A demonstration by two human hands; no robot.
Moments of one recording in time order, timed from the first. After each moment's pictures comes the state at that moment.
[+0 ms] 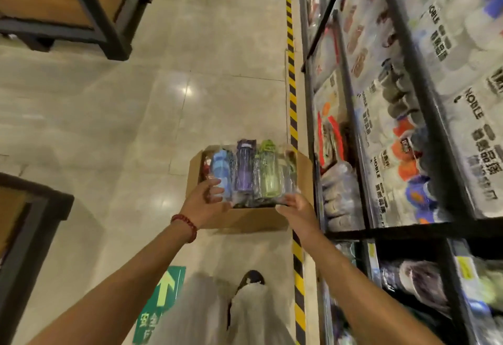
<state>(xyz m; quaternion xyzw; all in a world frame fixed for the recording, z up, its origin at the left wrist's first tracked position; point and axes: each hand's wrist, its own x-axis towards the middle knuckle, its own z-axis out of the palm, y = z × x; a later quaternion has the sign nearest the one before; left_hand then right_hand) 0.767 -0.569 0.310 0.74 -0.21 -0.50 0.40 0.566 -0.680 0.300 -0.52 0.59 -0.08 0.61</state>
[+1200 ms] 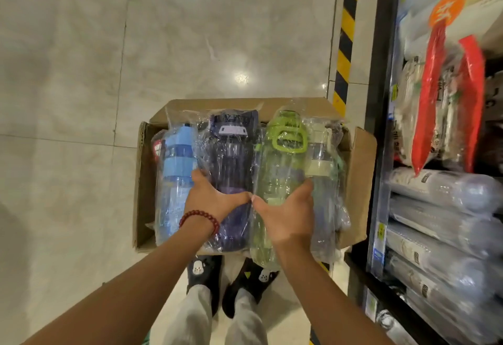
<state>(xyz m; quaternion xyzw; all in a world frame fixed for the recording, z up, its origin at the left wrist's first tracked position) 0.807 -0.812 -0.064 0.87 -0.07 -0.47 0.15 0.688 -0.868 -0.048 -0.57 0.70 0.10 0.42</state>
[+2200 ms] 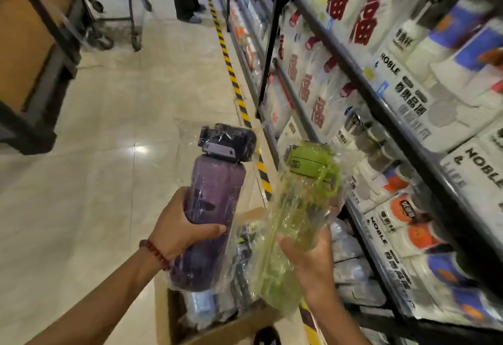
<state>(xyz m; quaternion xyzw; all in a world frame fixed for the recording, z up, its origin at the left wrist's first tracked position) 0.884 -0.813 0.350 0.71 -0.43 -0.43 0.37 0.660 -0.820 0.340 -0.43 0.62 -0.36 0.54</state>
